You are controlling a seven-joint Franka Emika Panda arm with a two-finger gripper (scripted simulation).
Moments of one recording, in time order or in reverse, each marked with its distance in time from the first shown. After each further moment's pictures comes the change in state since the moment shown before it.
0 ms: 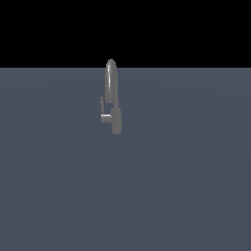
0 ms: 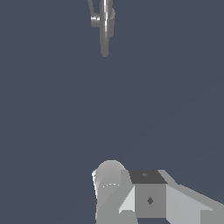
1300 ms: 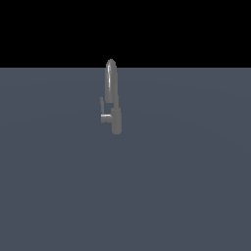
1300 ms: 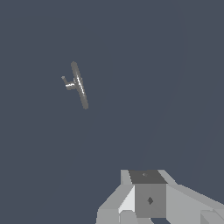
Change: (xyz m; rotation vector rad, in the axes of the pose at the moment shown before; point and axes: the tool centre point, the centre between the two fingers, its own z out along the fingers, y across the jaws) arm 0.016 -0.022 -0.094 -0.148 0.275 0.384
